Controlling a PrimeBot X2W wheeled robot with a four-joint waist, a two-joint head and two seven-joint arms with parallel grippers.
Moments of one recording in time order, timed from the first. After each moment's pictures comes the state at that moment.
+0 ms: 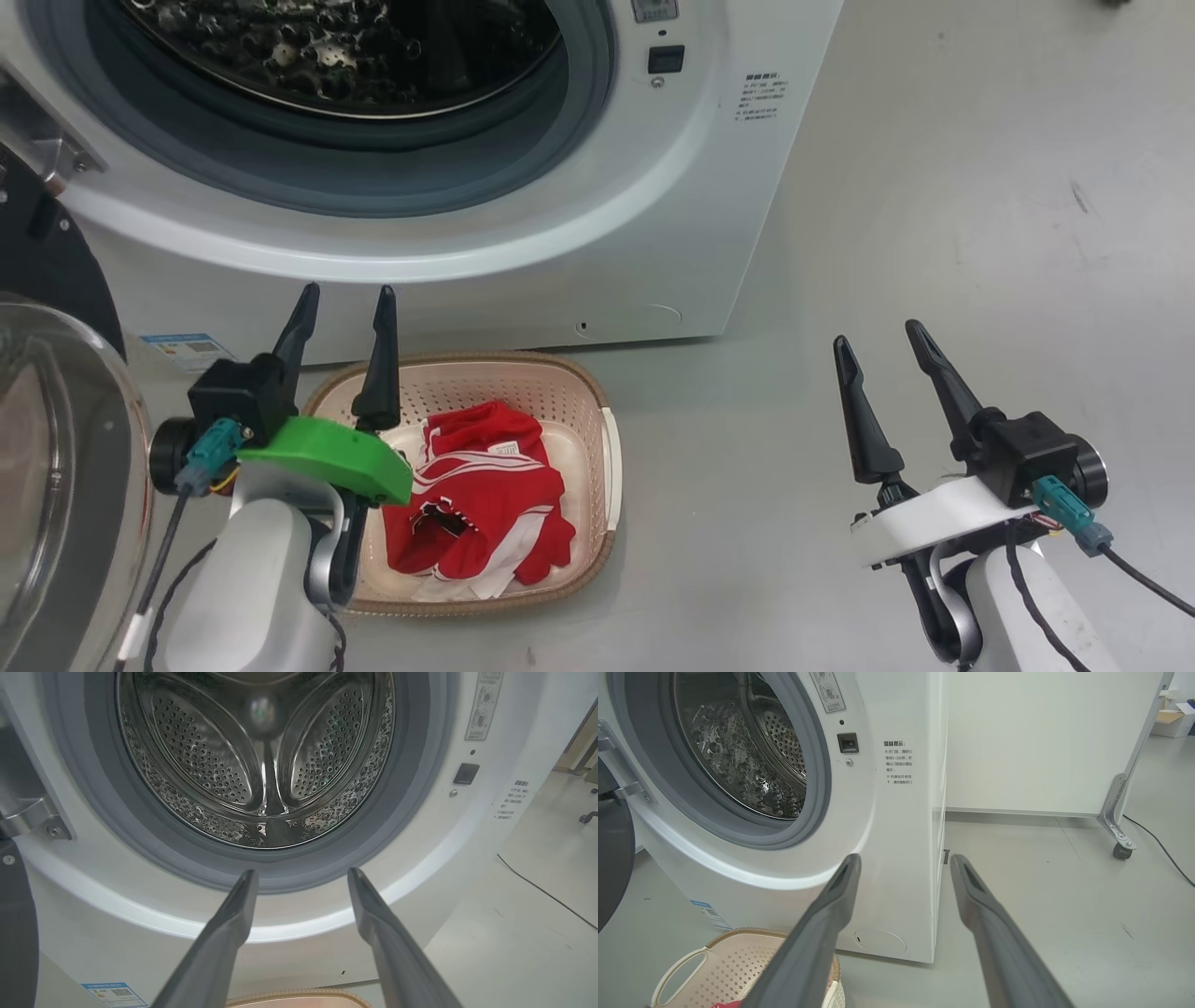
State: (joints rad) left arm -0.40 0.03 -0.23 0.45 -0.41 -0.06 -0.26; right arm -0.13 -0.05 0.20 0.17 0.22 0.05 -0.26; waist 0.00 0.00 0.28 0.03
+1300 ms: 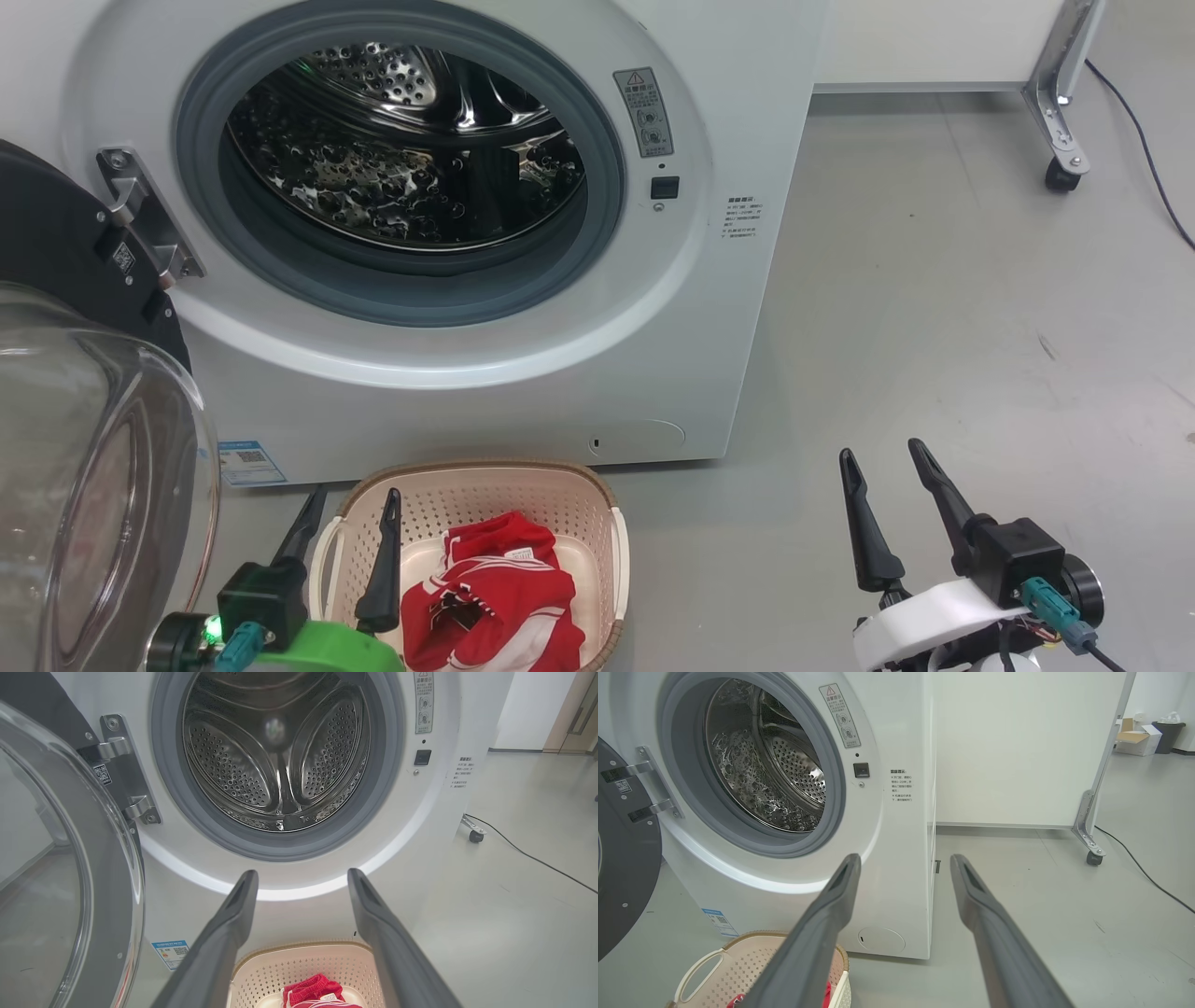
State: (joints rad) left arm 0.00 0.09 -0.26 0.21 -0.34 0.03 -0.24; right arm 0.05 -0.04 0.21 0.16 0.24 -0.01 -0.26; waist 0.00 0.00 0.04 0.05
